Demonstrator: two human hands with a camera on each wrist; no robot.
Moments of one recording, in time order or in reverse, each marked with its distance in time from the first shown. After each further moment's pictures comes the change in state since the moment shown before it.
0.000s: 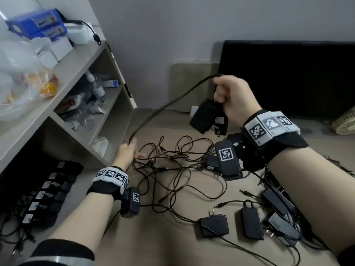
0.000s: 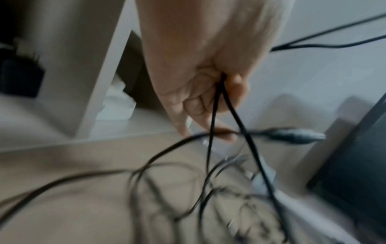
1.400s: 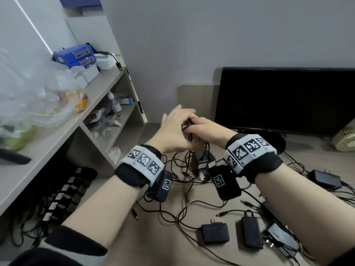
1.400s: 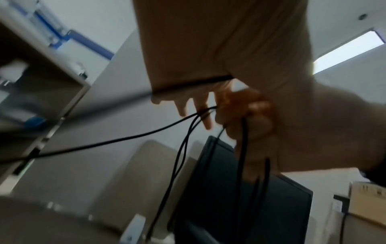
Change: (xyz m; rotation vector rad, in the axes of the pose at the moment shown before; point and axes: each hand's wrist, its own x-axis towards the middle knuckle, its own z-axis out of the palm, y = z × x) left_hand -0.100 0.153 0.048 0.540 -0.253 0.751; right_hand -0.054 -0.002 0.039 -0.939 -0.519 0.059
